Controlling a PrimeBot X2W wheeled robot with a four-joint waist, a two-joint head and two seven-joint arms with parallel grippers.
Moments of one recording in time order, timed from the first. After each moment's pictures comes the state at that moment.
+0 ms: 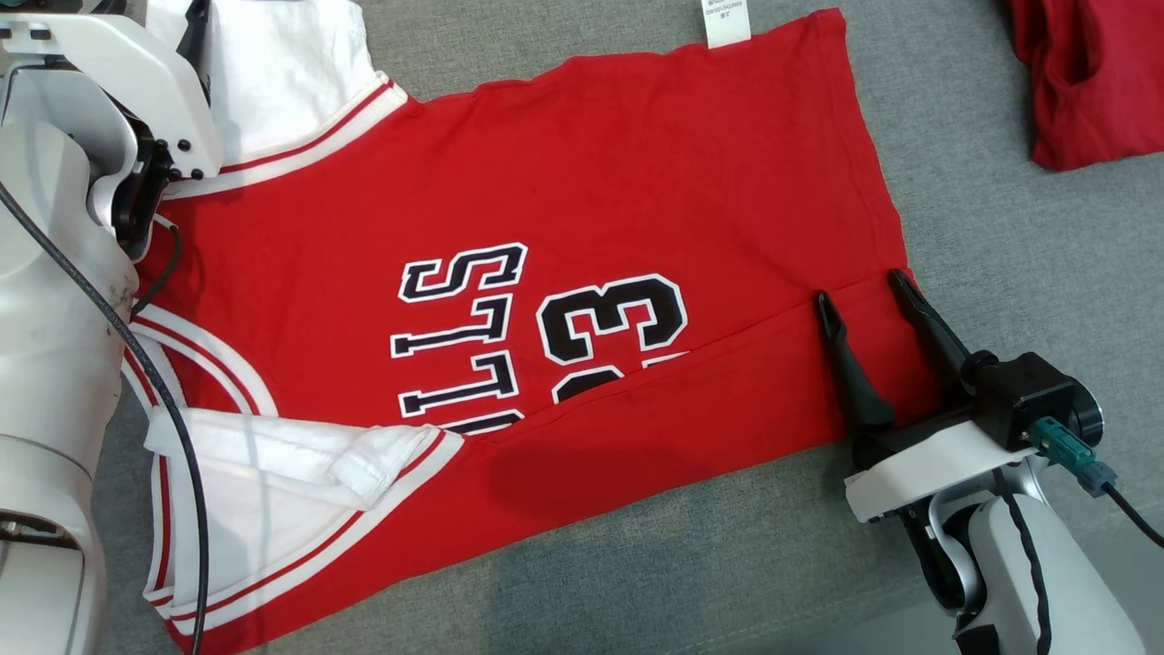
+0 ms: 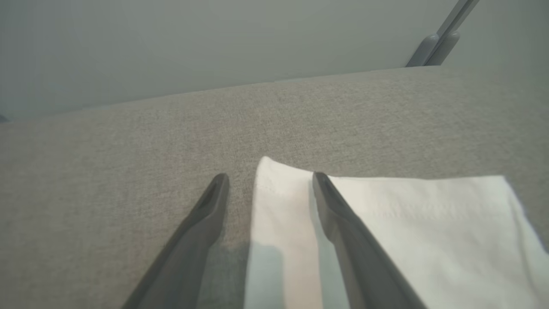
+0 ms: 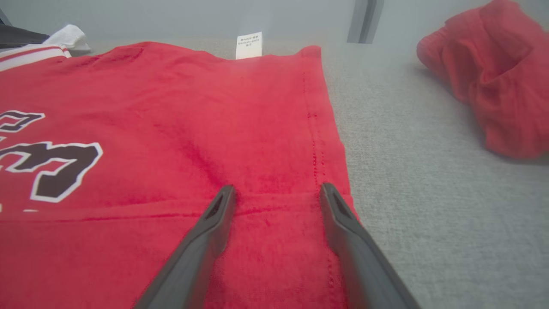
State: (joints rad) left arm -1.22 0.27 -0.44 1.15 -0.53 -0.06 0.03; right arm -0.34 -0.09 0.21 0.27 0.18 0.13 -0.22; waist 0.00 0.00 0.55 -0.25
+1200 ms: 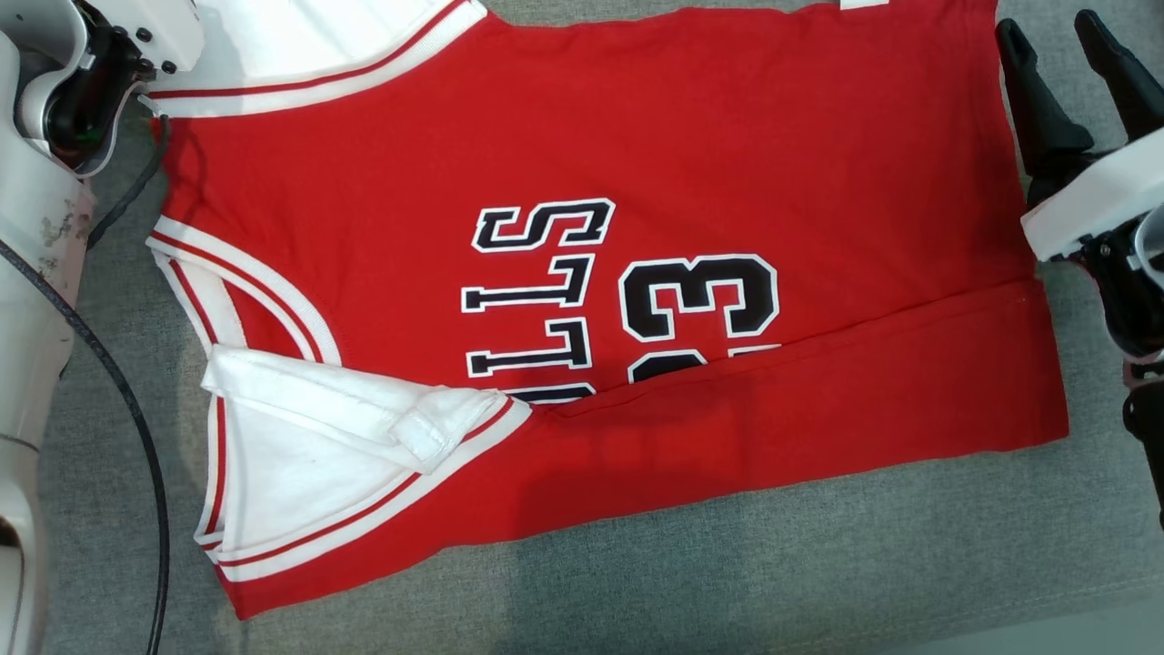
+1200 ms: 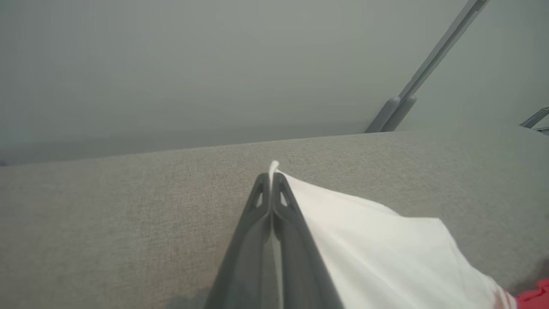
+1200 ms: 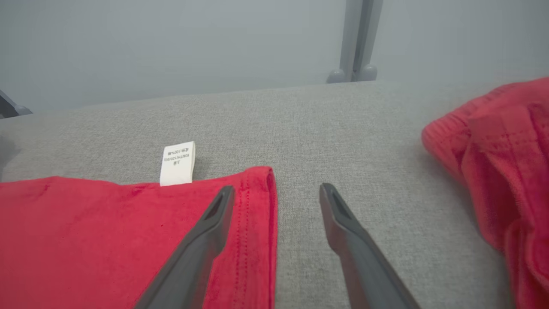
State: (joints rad) left arm -1.25 0.33 -0.47 0.88 -0.73 -0.13 0.07; right arm -0.74 -0.31 0.16 0.34 0.53 0.13 0.08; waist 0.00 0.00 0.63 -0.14
